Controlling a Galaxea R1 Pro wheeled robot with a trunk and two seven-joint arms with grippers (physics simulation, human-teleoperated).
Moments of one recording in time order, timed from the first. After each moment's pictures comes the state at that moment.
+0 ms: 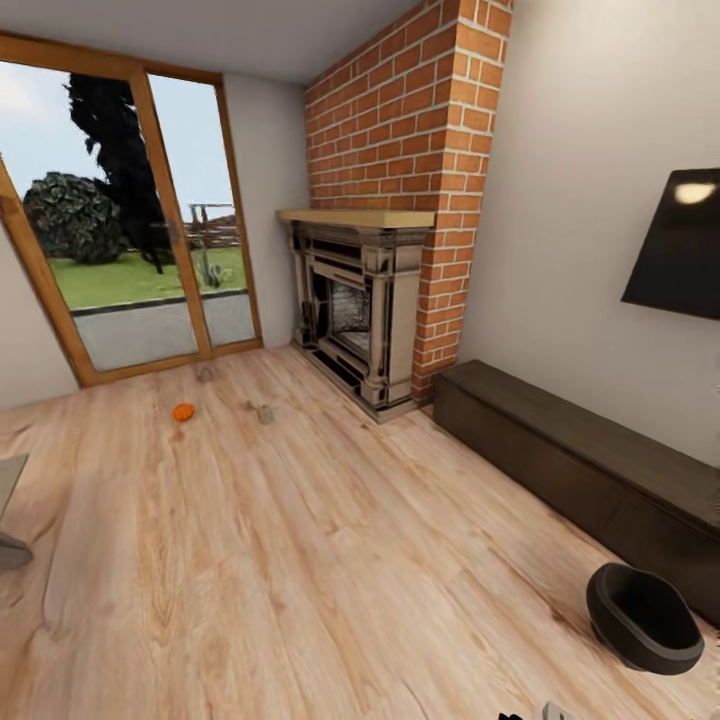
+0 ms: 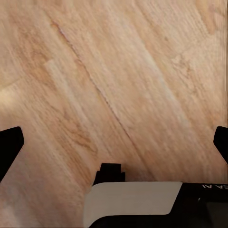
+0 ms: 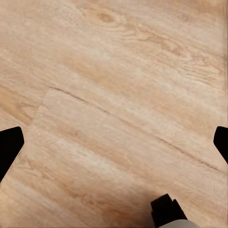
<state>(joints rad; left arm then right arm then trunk) -0.08 -0.01 0.02 -0.48 -0.01 0.04 0.06 -0.31 -0.01 -0.33 -0.36 -0.20 0.06 -0.07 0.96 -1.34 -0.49</state>
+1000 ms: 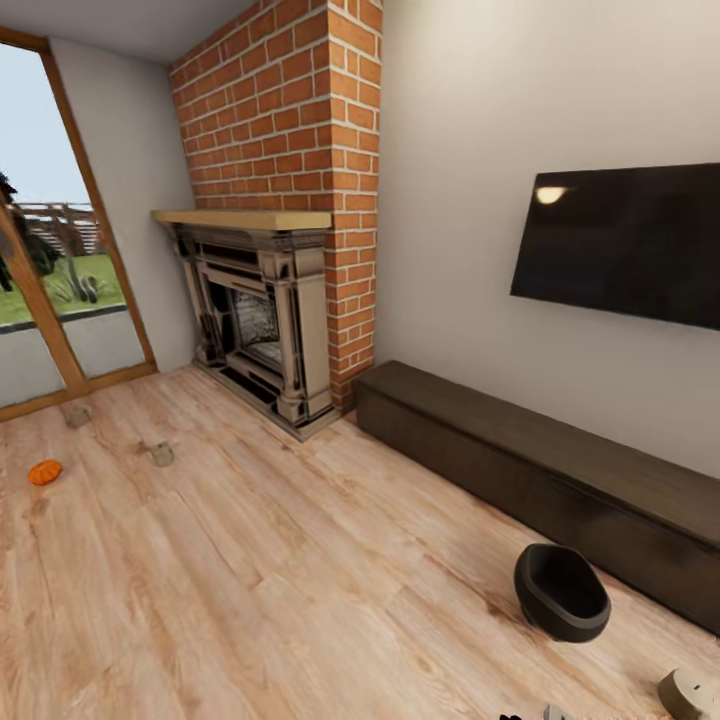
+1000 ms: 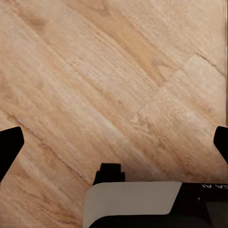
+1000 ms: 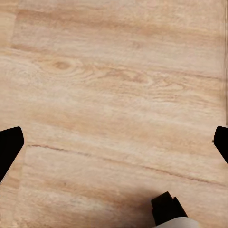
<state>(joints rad) -0.08 -0.01 0.02 -0.48 -0.01 0.04 0.05 -0.31 -0.01 -0.35 -0.36 -0.20 0.06 -0.07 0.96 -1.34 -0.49</state>
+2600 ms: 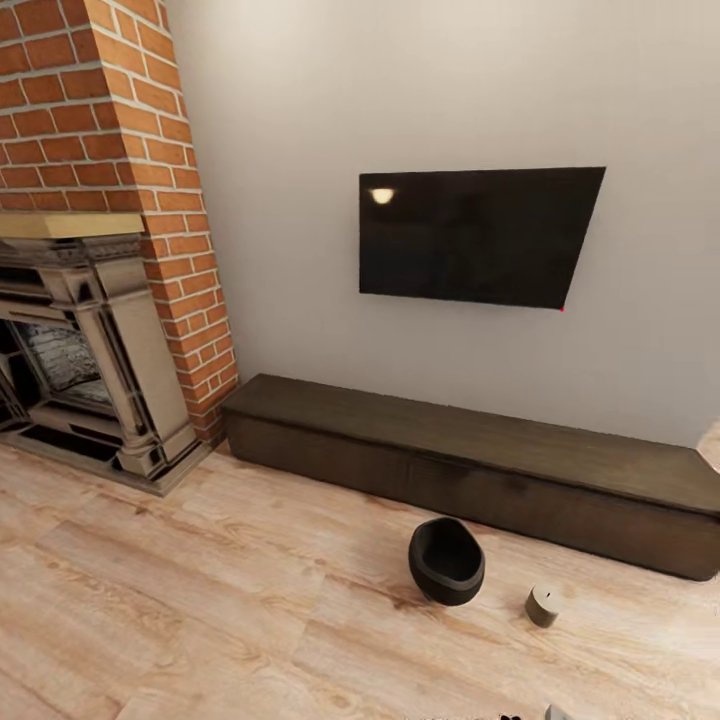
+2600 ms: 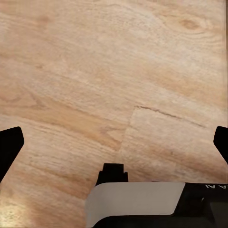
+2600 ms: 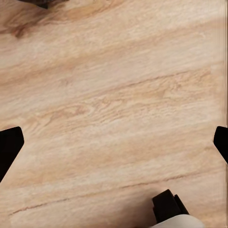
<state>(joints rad) -0.08 -0.01 0.02 -0.48 -0.01 0.04 0.05 -0.31 -0.01 -0.36 -0.36 -0.20 0.07 -0.06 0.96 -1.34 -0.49</state>
